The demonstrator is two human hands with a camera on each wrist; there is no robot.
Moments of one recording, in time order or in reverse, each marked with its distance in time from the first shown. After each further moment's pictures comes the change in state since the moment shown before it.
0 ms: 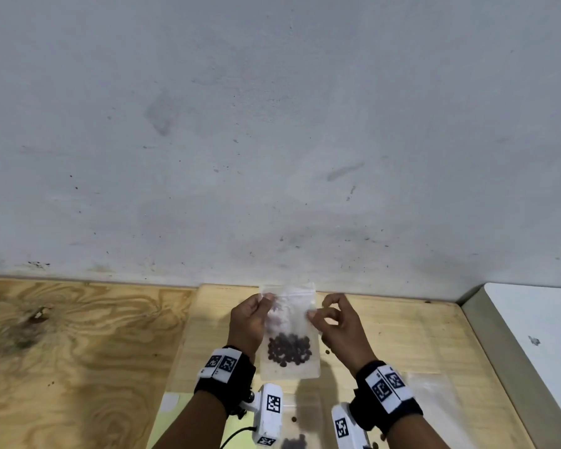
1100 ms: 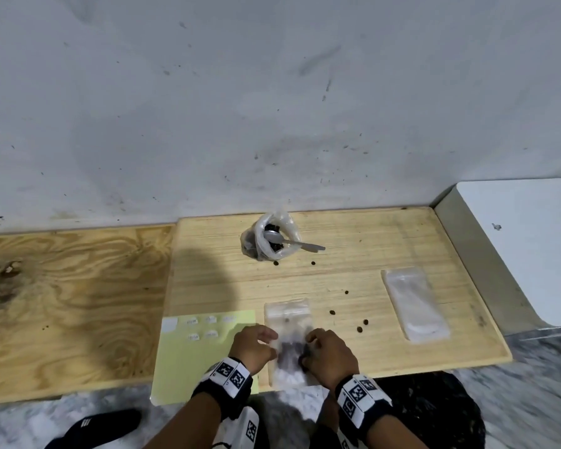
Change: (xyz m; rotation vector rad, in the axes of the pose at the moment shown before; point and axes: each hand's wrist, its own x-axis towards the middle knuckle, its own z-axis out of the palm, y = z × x) left_hand -0.110 -0.130 -0.058 0.761 -0.405 -0.396; right_hand -0.141 0.141 0.027 -0.817 -0.097 0.458
